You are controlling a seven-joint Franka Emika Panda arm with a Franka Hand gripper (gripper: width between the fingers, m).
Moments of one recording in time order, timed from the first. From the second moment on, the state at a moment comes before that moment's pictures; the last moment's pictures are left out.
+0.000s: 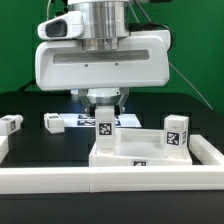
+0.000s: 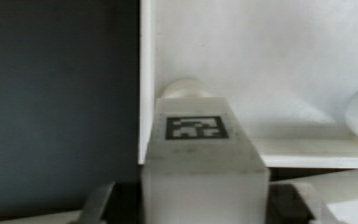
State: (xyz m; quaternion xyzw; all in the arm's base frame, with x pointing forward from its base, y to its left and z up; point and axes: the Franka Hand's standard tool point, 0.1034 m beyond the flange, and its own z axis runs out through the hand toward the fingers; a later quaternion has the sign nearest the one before) arm 0.589 -0.030 0.091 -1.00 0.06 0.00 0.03
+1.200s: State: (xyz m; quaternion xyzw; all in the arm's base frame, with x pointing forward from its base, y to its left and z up) arm 0.593 -0.007 0.089 -0.82 0.58 0.00 0.05
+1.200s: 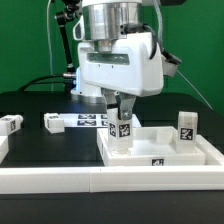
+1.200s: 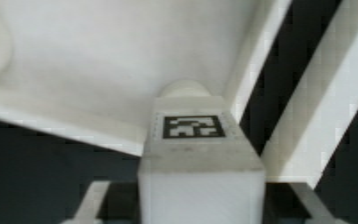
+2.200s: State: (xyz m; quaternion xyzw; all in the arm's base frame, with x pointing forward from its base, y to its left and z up) arm 0.593 0.002 0.089 -0.77 0.63 0.01 0.05
